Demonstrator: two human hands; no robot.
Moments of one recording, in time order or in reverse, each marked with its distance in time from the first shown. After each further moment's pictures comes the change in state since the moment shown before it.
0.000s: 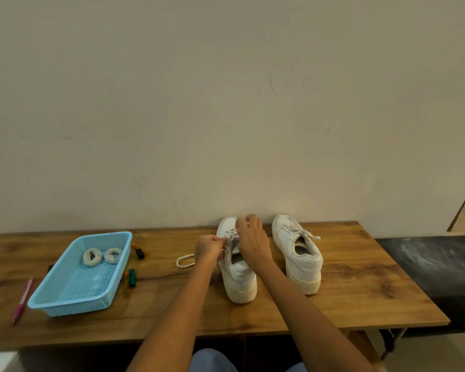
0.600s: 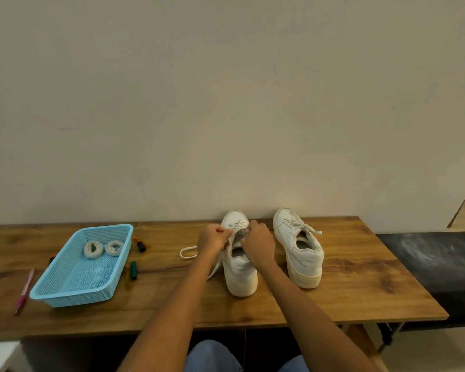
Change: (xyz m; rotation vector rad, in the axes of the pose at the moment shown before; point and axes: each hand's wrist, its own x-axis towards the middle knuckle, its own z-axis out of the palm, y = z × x) left_hand 0.000 0.003 -0.002 0.313 -0.046 0.262; right_hand -0.010 -0.002 0.000 0.210 -0.060 0.319
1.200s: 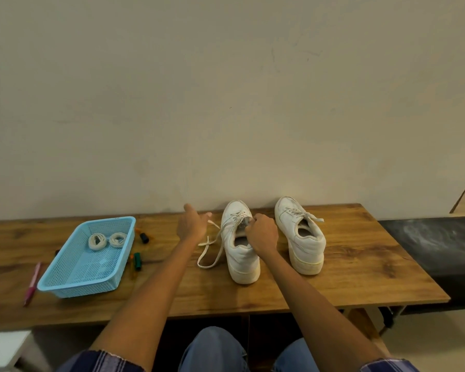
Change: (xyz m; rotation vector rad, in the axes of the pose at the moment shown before) left_hand 0.006 -0.004 -0.043 0.339 0.252 -0.007; right_hand -0.001 0.000 0.001 0.170 0.007 0.183
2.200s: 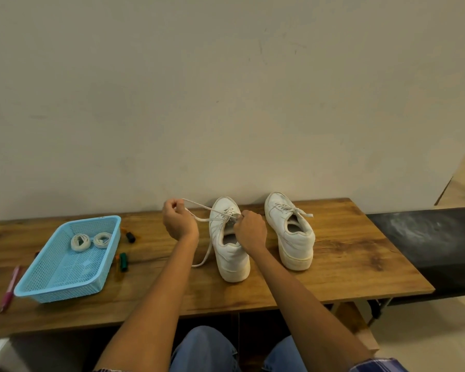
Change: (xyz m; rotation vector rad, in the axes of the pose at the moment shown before) left_hand 0.006 0.006 0.029 -0.670 0.451 -0.154; right_hand 0.000 0.001 -0.001 -0.048 -0.003 -0.060
